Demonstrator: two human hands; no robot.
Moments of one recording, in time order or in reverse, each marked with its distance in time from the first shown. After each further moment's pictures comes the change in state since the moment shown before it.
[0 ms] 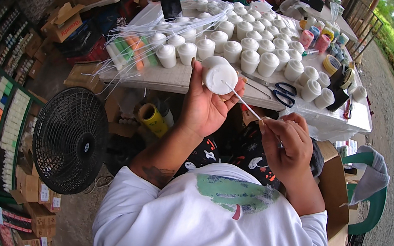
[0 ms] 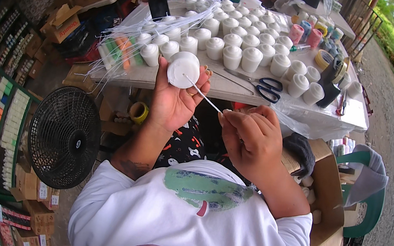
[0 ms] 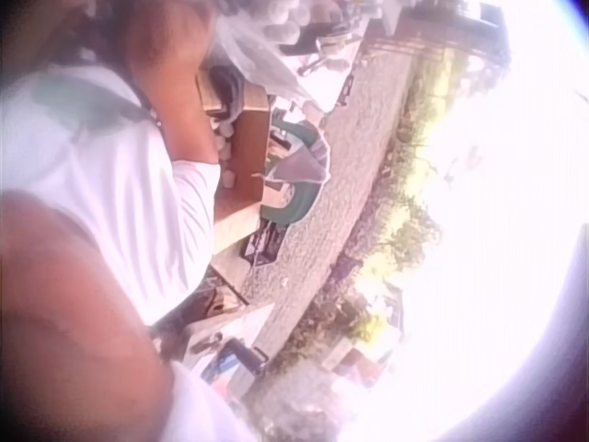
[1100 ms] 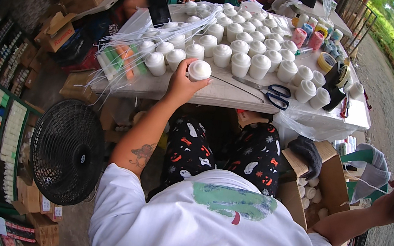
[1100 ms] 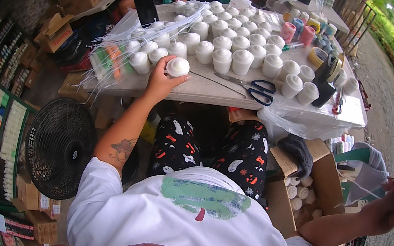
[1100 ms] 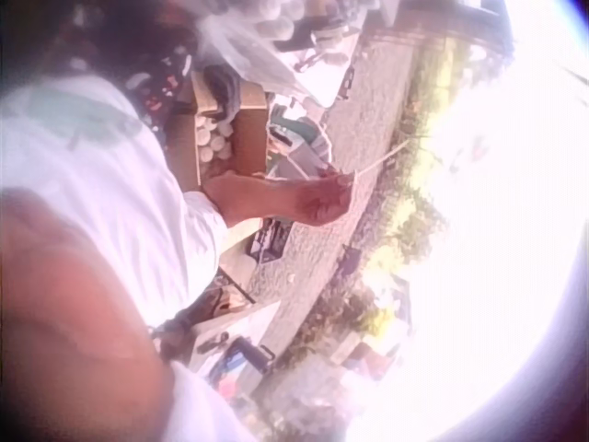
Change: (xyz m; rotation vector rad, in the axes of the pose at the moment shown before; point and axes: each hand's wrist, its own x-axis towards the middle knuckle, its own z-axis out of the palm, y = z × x) left_hand 0.084 0.028 -0.111 1.524 0.141 0.407; right_hand -0.090 0.050 -0.213 -0.551 0.943 0.525
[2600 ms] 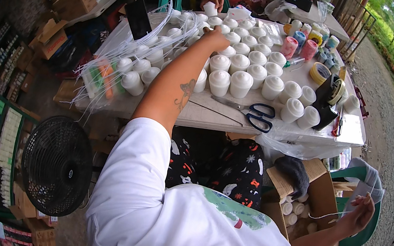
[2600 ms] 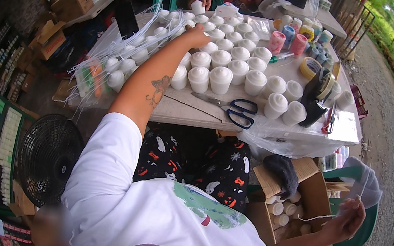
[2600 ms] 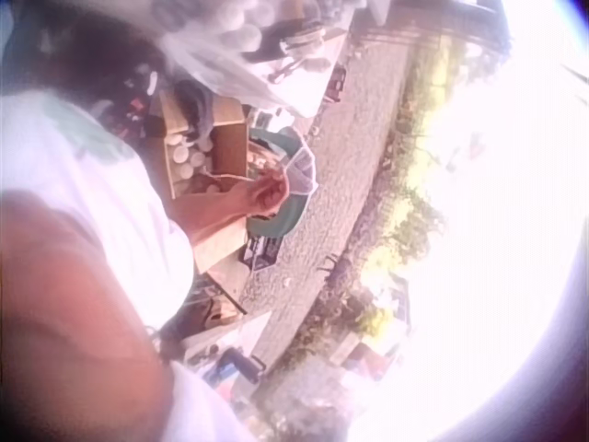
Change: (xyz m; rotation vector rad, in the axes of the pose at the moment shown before) left_hand 0.237 0.027 0.128 1.057 -0.509 -0.023; right_hand -0.049 0.091 0.004 0.072 -0.249 0.172
